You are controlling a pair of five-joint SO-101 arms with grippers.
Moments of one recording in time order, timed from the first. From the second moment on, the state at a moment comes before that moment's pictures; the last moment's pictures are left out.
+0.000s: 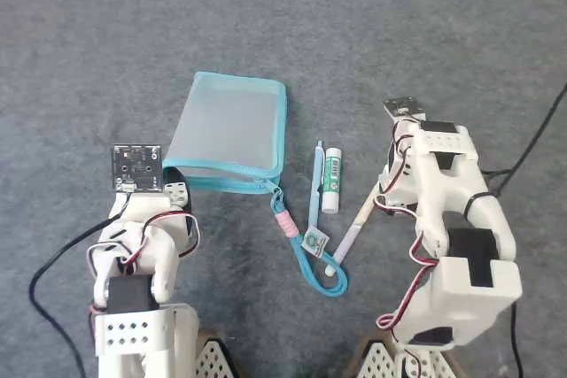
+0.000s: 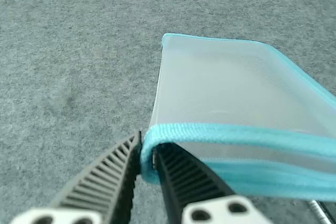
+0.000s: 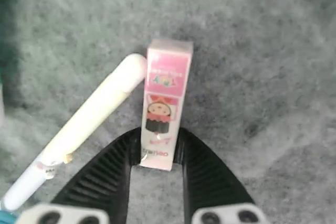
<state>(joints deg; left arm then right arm) -10.9 -83.6 82.1 49.0 0.9 -0.2 10.2 25.3 66.0 13.8</state>
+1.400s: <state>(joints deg) -3.9 -83.6 82.1 49.0 0.6 -42.2 3.2 -7.7 100.3 15.2</state>
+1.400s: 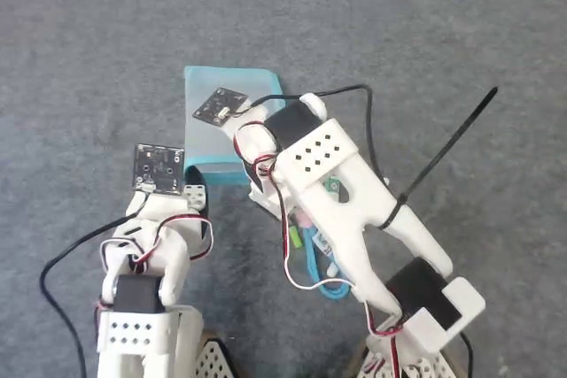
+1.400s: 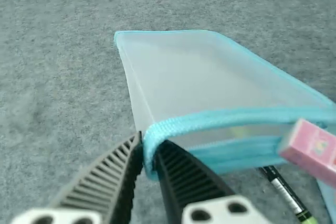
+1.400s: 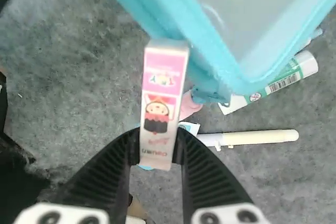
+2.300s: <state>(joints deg) 1.6 -83.6 82.1 50.2 -1.0 -36.9 14.7 -23.1 100.5 9.5</state>
